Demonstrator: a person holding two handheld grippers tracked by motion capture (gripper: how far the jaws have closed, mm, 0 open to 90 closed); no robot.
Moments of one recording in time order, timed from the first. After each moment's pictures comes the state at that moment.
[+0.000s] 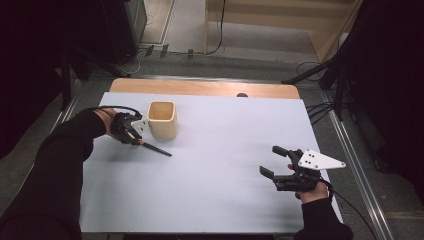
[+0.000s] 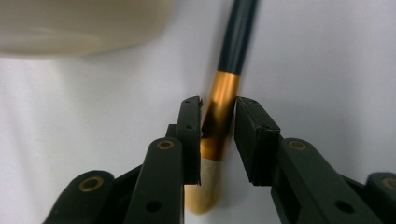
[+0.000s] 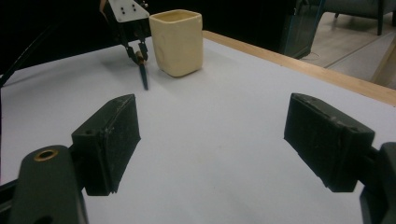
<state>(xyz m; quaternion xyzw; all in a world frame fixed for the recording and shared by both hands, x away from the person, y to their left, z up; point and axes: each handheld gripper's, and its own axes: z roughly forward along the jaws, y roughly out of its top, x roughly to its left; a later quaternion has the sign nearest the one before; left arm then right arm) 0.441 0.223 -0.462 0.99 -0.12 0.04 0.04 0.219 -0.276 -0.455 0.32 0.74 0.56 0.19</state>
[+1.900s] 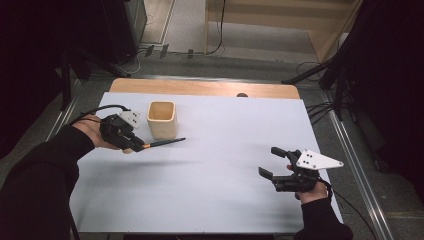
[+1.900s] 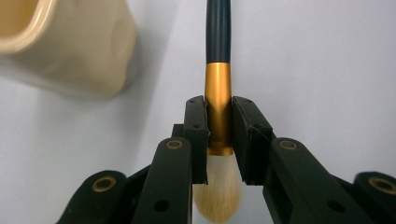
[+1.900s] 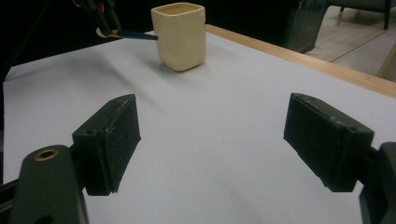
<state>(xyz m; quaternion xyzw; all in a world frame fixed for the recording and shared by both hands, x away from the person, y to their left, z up) 0.383 0.218 -0.396 0.98 0.06 -0.01 0.21 0.220 -0.274 -0.457 0.32 0.75 0.55 0.18</state>
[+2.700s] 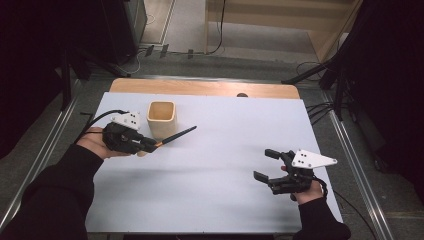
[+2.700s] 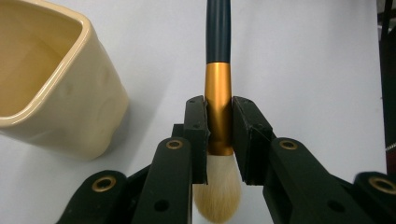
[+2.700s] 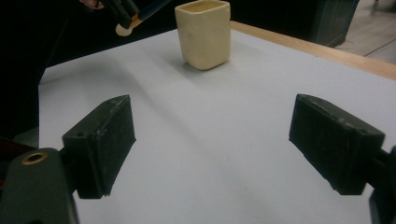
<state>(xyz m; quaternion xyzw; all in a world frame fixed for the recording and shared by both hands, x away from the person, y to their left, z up) 0.352 0.210 -0.392 0.93 0.12 0.01 0.34 0.224 -0.263 -0.458 0.31 0.76 0.56 0.13</state>
